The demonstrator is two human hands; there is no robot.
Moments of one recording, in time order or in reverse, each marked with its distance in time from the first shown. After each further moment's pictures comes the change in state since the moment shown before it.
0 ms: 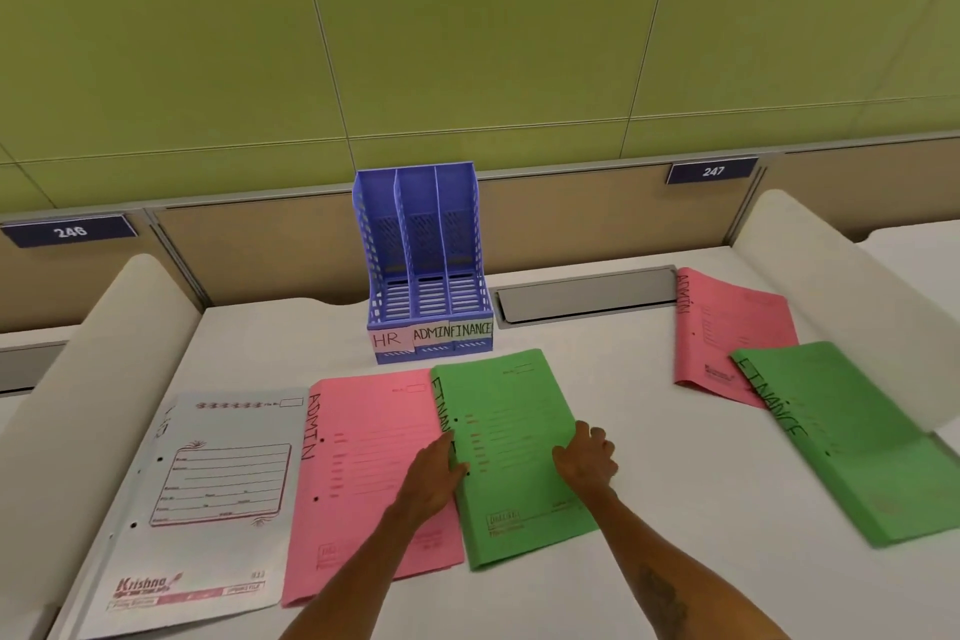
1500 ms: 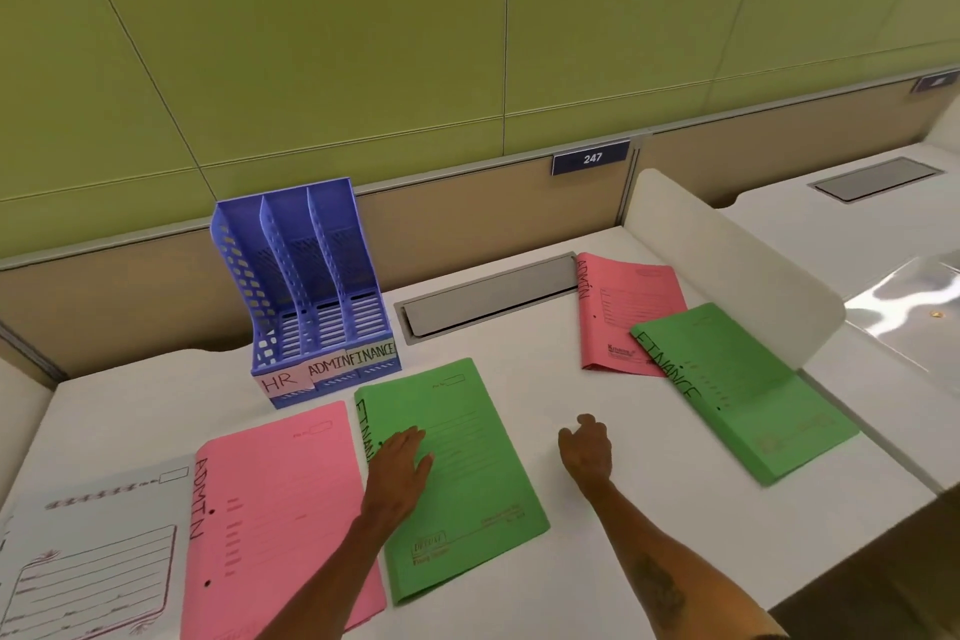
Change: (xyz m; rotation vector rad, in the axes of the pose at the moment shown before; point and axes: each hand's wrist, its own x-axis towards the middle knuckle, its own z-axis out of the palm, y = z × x) left_hand 0.059 0.034 0.055 0.380 0.133 0.176; right_hand 0.042 0.101 -0.065 0.394 0.189 0.220
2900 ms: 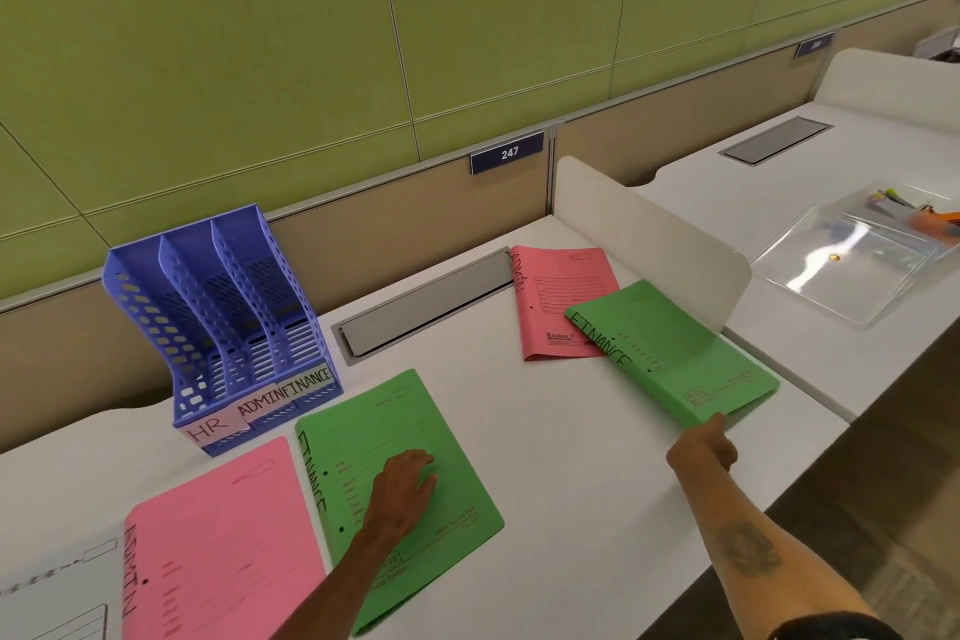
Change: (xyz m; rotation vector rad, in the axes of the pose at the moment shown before) left_hand 0.004 0.069 0.035 0.090 -0.152 0.118; right_hand 0.040 0.117 -0.169 1.042 0.688 0.683
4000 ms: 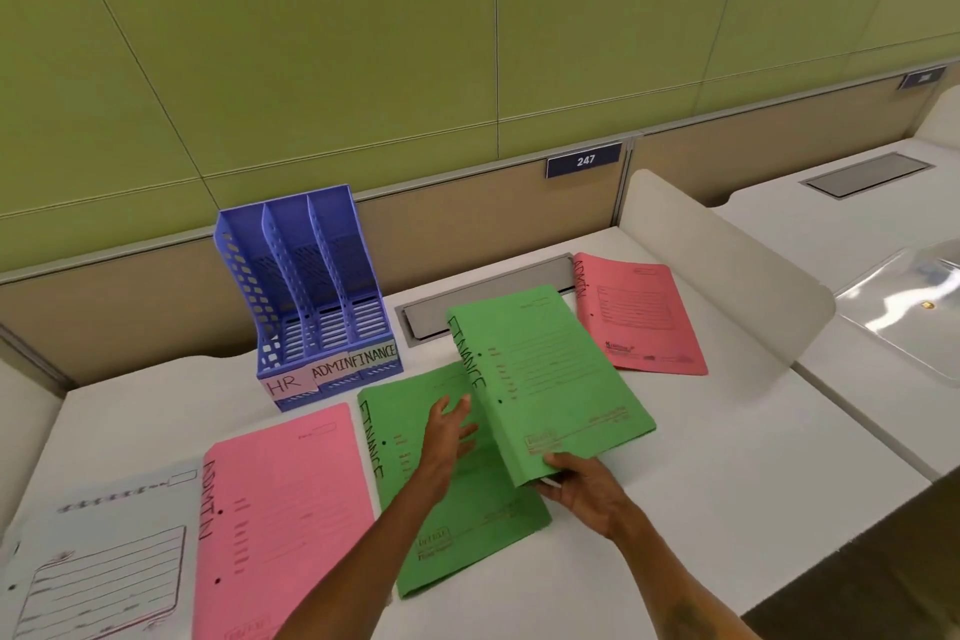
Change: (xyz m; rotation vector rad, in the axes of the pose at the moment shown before) left_hand 0.008 0.024 -0.049 -1.223 0.113 -0.412; right_hand -0.163 0.111 0.014 -0.140 -1.424 0.292
